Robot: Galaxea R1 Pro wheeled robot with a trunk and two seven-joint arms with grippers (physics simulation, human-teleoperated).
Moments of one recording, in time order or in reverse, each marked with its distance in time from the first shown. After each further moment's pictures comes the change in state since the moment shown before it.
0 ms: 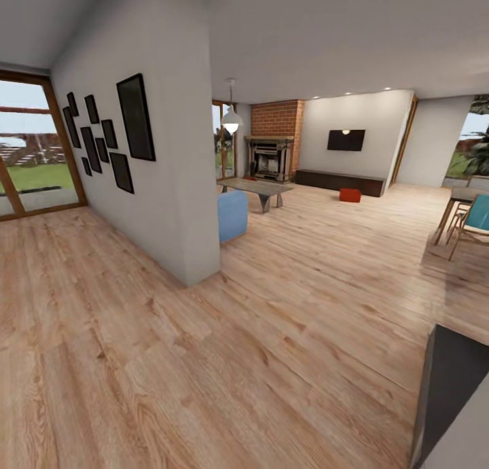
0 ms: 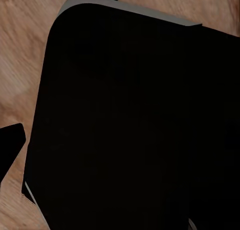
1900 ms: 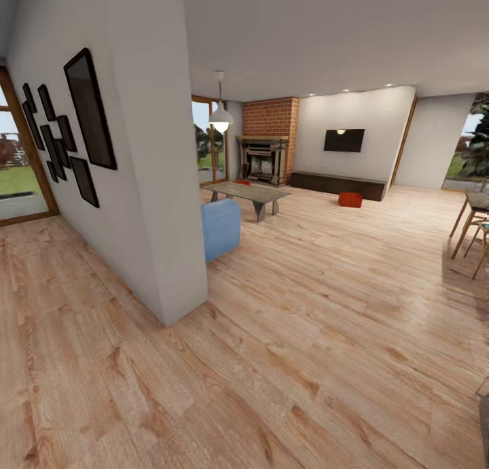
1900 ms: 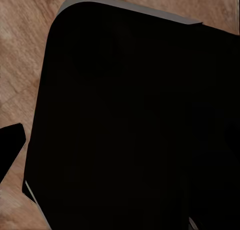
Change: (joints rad) left arm 0.000 0.000 0.000 -0.001 -0.001 0.006 0.000; right arm 0.000 0.001 -0.003 0.000 0.000 0.004 -0.006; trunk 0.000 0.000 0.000
